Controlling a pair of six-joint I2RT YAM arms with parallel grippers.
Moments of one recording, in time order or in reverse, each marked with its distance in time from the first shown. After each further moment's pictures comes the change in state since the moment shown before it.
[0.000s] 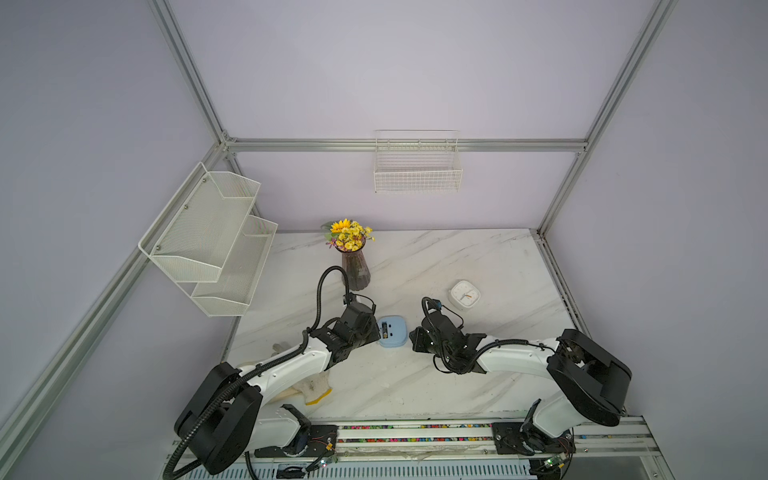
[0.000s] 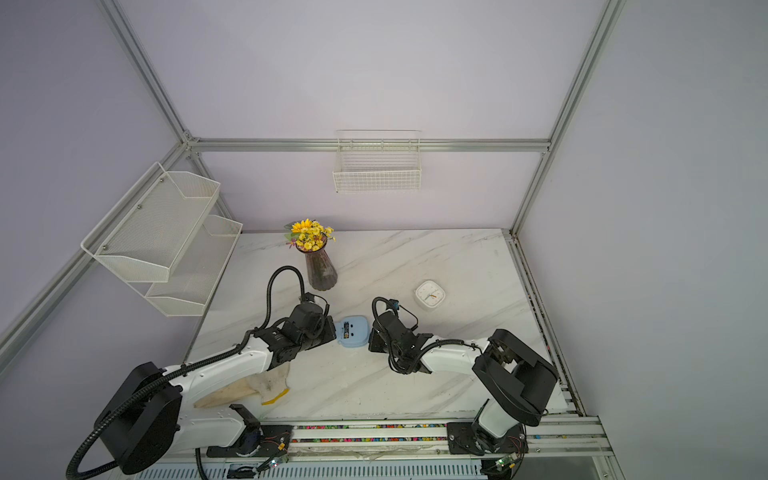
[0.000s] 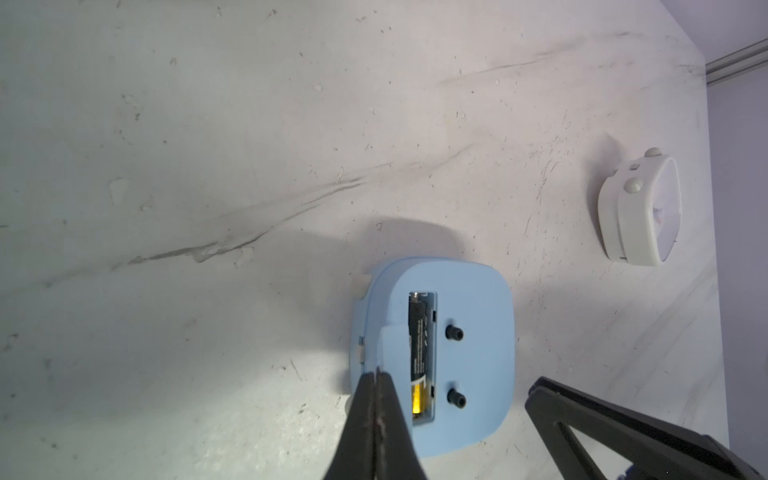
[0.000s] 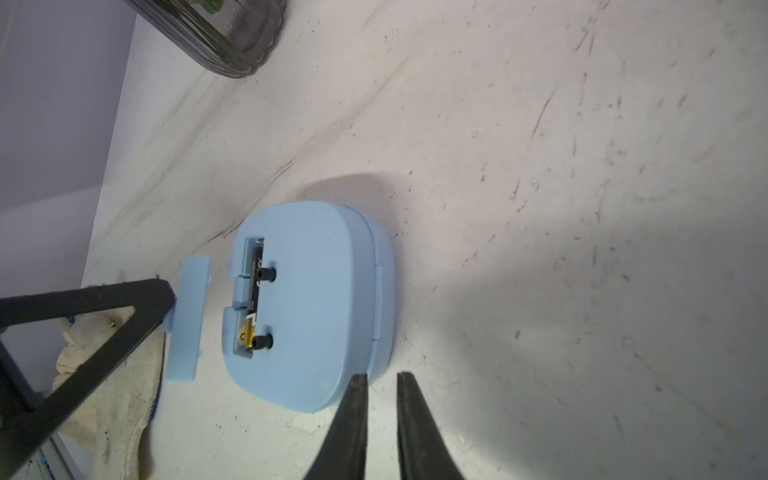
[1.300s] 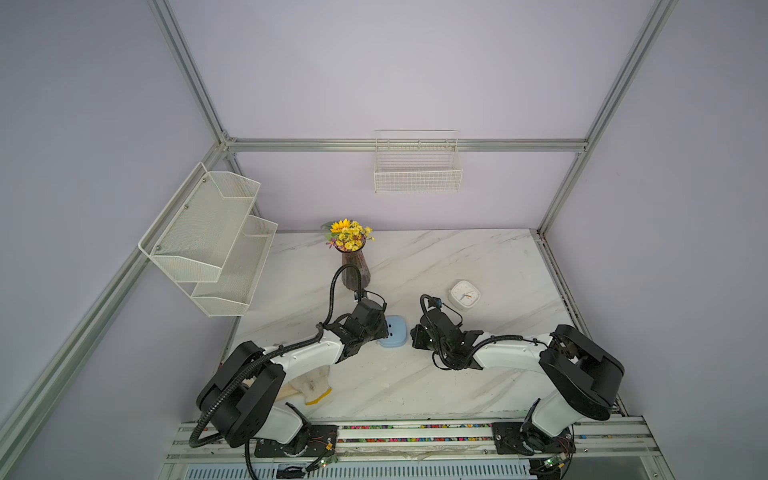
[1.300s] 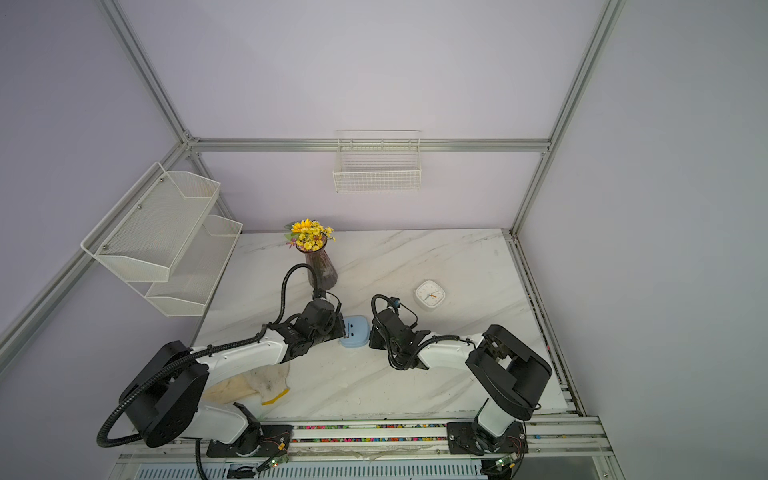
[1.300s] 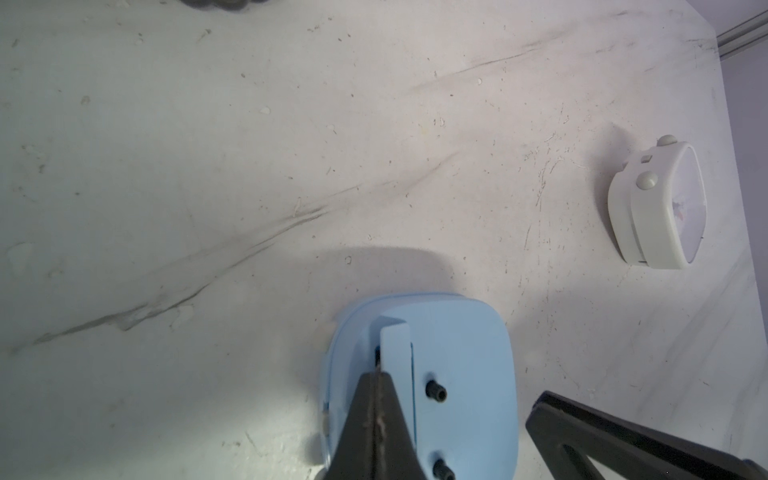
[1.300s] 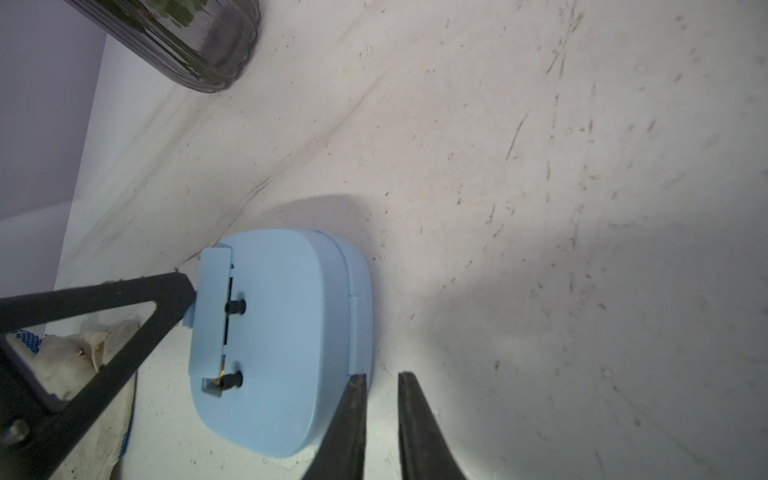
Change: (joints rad) left arm -0.032 0.159 0.057 0.098 -0.027 0.086; right arm -0.023 0.044 0.027 -0.006 0.022 -0.006
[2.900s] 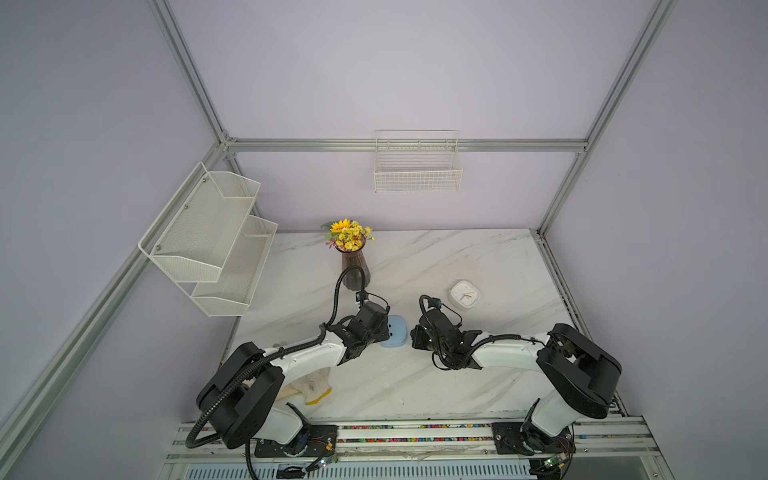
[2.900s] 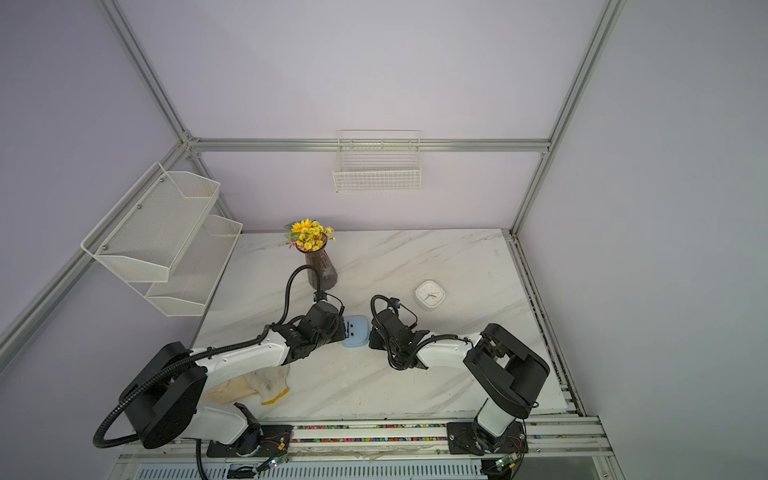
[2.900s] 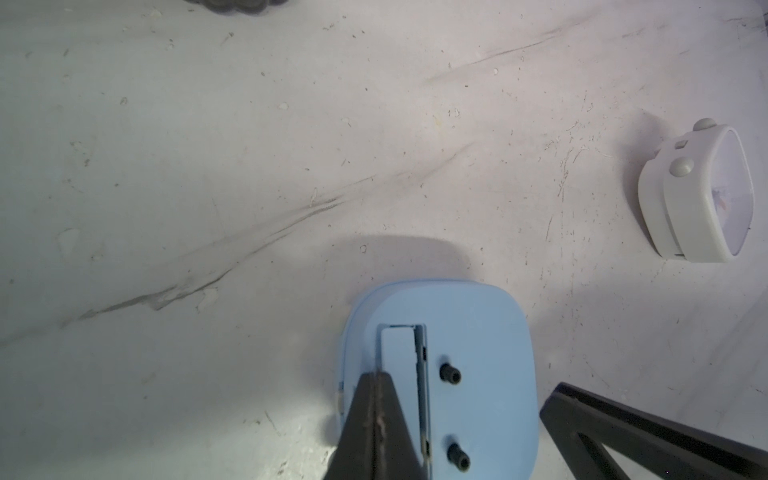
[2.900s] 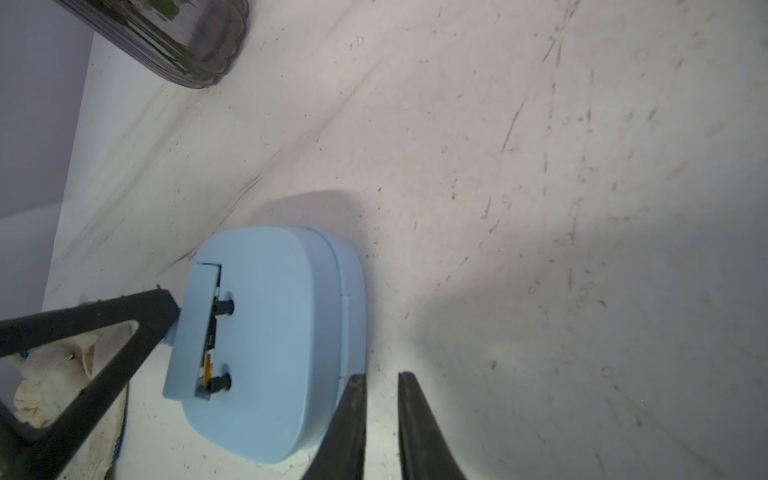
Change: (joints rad) left arm -0.041 -0.006 0.011 -0.058 -0.086 -0.002; right arm 0.000 0.014 0.005 -0.005 0.000 0.011
